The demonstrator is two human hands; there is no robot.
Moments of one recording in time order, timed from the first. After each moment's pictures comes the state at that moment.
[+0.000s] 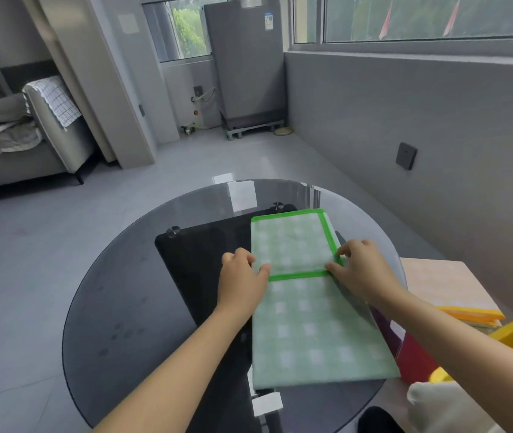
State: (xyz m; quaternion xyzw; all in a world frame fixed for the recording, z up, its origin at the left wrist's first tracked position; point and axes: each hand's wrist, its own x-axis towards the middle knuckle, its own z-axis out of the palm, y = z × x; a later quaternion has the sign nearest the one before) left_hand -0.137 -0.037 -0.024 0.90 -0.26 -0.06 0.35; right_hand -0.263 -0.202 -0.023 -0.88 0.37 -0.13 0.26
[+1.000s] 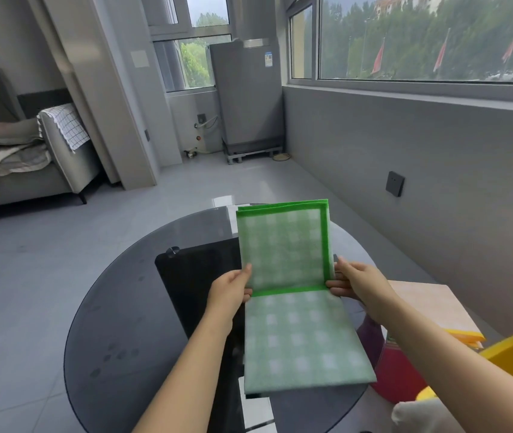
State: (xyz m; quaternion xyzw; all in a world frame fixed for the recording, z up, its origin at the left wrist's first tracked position) left_hand -0.129 -0.038 -0.015 0.74 -0.10 -0.23 0.62; right_hand -0.274 -0.220 -0.017 -0.59 0.35 -0.22 0.70
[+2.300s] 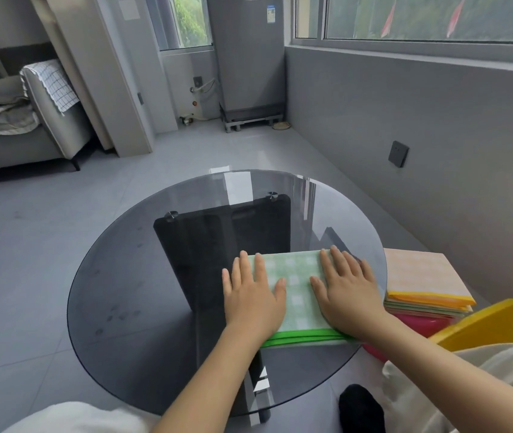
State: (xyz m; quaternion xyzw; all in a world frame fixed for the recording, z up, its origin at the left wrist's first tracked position) left_hand -0.204 -0.020 -0.041 0.94 -0.32 -0.05 0.10; right_hand -0.303 -0.149 -0.044 -0.95 0.32 -0.02 0.08
